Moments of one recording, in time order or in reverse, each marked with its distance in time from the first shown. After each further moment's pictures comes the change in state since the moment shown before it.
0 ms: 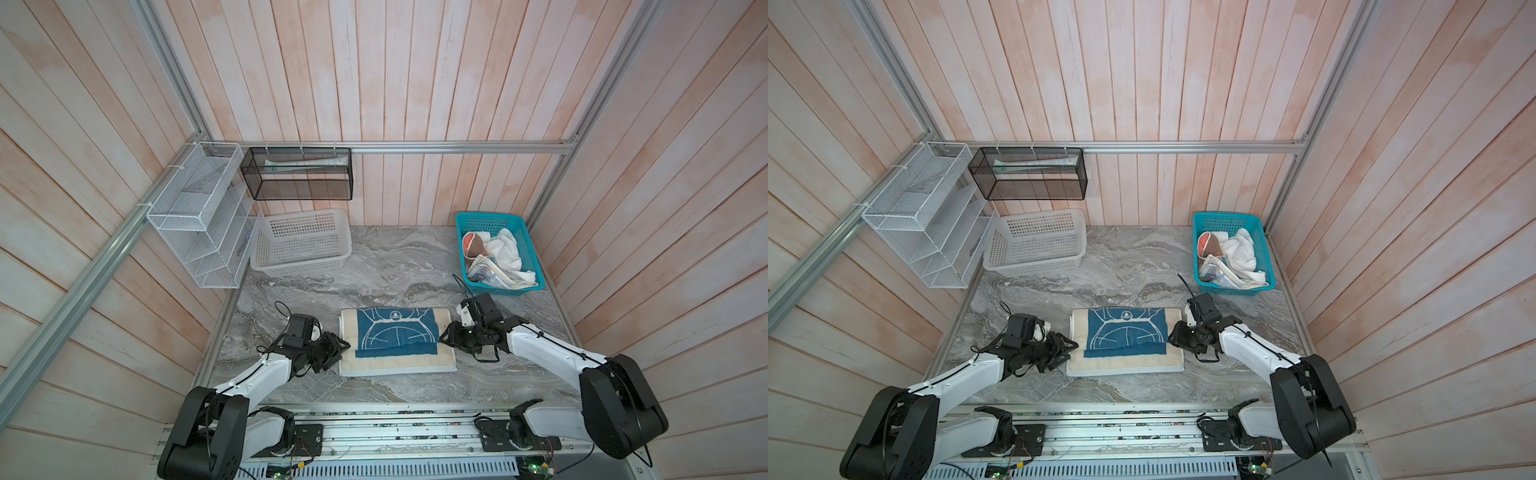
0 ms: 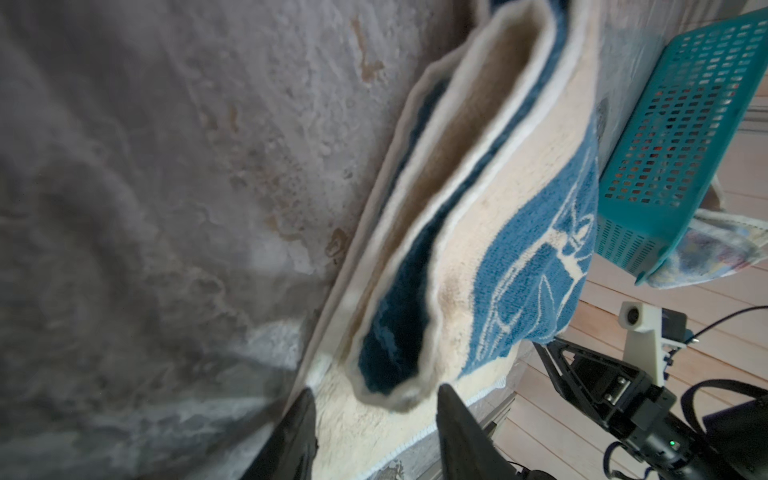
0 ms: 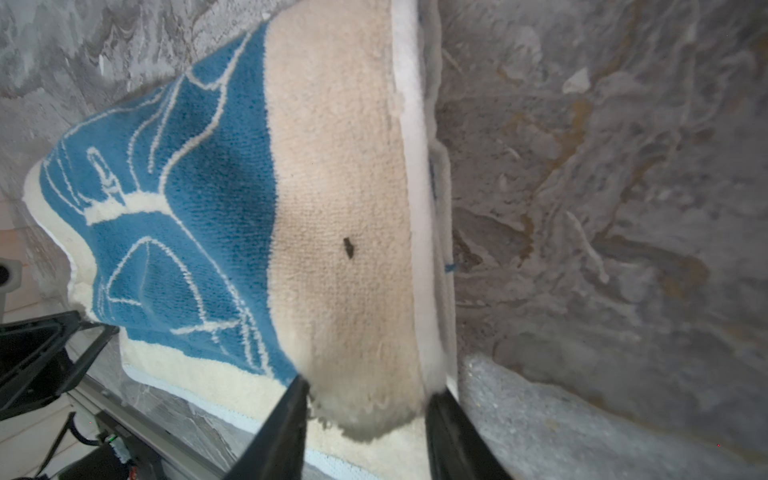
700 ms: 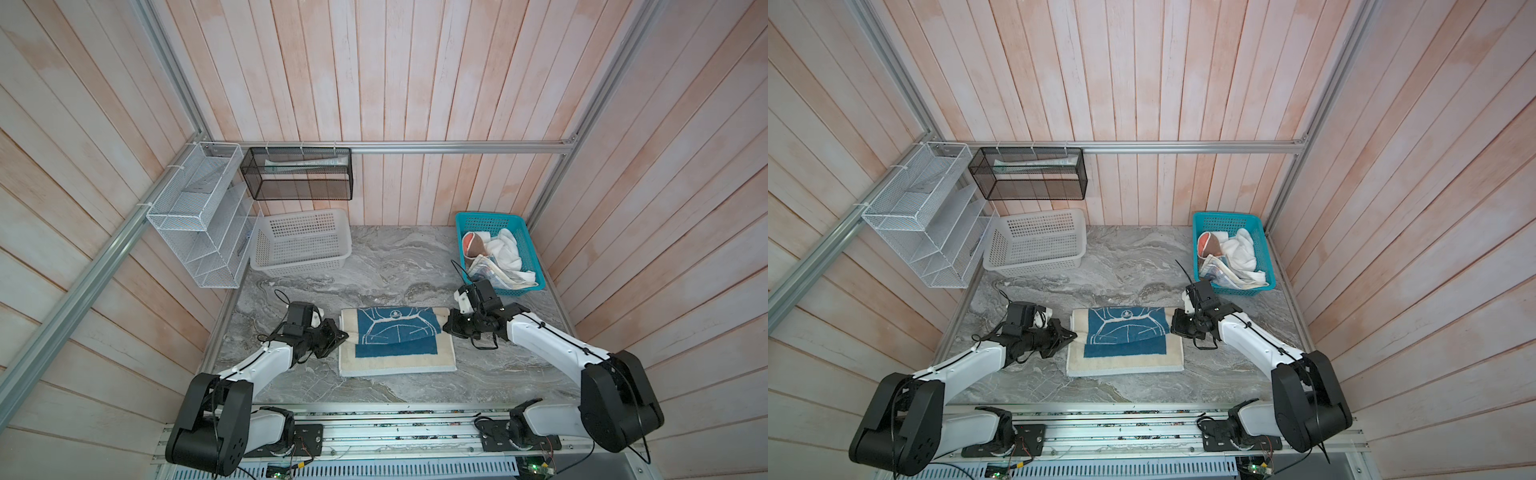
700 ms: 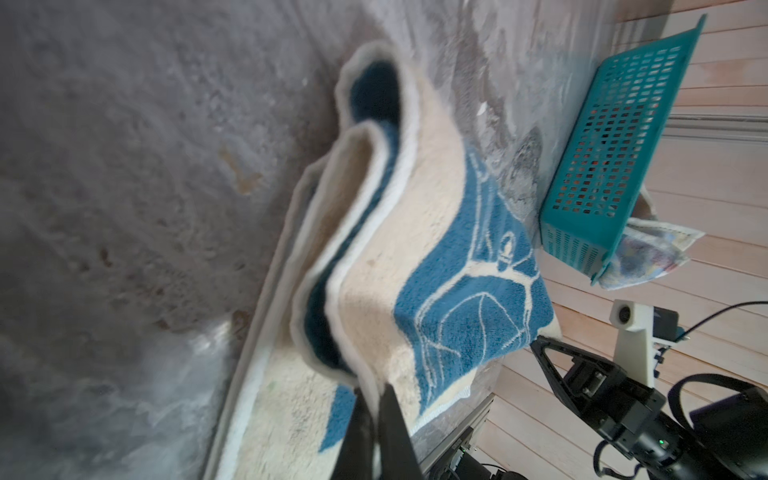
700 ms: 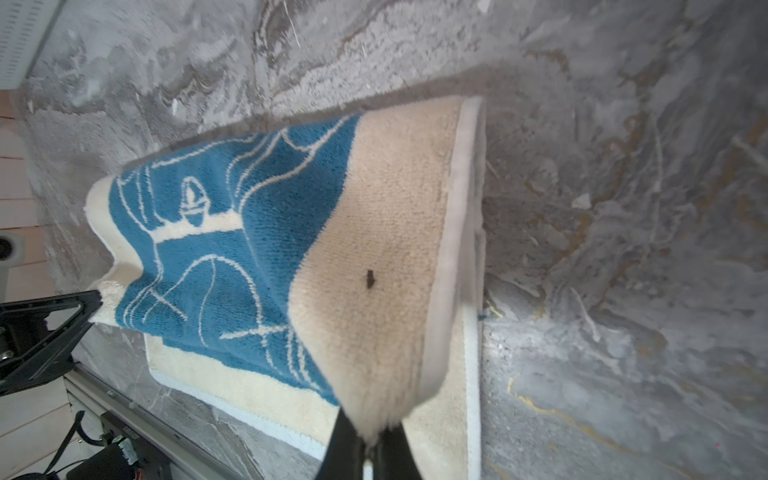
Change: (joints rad) left arm 0.037 0.054 0.127 -0.001 0.040 0.032; right arm -0.013 0.029 0.167 -0.086 0.017 -0.080
